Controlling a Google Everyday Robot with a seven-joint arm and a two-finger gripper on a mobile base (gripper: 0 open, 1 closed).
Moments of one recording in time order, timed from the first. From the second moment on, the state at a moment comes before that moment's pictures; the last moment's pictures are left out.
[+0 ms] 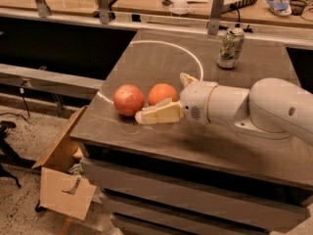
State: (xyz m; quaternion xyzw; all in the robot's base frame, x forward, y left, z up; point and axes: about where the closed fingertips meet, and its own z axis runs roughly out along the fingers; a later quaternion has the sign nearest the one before) arm 0.537 -0.008 0.877 -0.35 0.72 0.29 0.53
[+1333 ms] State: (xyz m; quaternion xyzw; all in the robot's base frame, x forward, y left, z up) arm 0.604 -0.252 0.939 -0.20 0.75 -0.07 0.63
